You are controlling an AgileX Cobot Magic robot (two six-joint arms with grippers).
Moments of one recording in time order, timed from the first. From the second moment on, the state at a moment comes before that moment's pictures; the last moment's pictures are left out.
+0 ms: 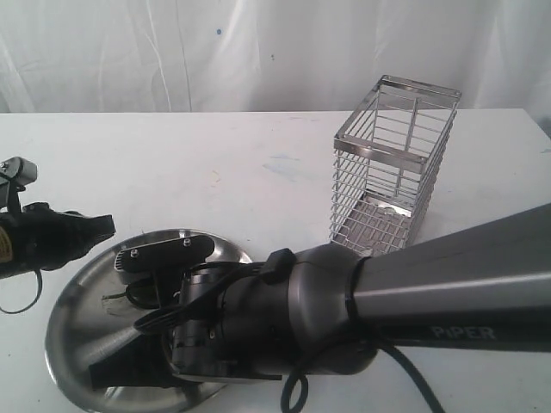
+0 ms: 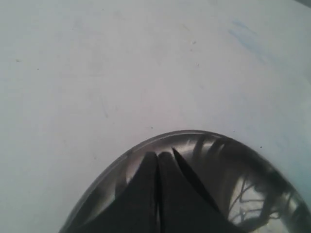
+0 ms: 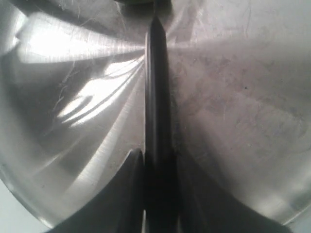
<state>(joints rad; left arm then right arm) 0.03 1.67 -0.52 0.71 -0.63 -0.95 1.15 1.91 -1.13 -0.58 0.40 1.20</state>
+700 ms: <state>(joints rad) -0.13 1.85 -0.74 0.87 -0.55 -1.04 1.15 1.91 -1.13 -0.58 0.40 1.20</state>
